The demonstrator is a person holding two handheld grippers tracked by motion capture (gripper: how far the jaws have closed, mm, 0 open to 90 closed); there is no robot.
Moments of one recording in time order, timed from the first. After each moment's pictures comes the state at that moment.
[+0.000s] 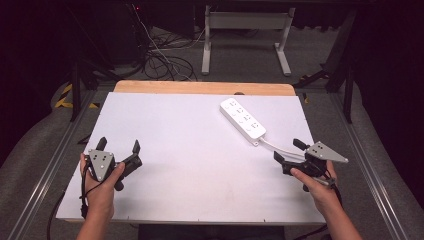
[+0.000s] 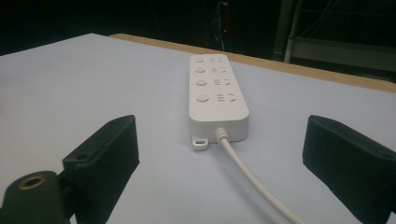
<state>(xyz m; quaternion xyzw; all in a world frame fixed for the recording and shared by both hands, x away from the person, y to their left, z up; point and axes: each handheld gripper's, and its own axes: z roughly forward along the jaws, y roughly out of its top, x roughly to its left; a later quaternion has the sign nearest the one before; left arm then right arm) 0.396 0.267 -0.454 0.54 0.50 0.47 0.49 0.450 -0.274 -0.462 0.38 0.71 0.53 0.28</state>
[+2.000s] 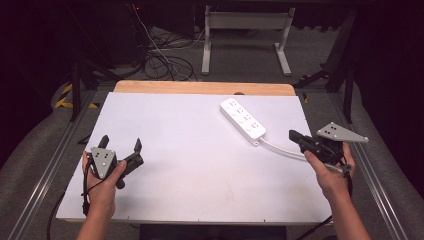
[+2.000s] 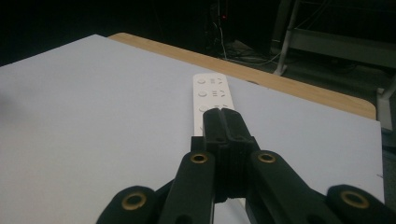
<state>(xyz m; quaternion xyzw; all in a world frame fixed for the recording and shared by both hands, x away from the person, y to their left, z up) 0.402 0.266 -0.454 0.54 0.50 0.47 0.49 0.441 -0.268 -0.371 0.39 0.73 0.49 0.27</state>
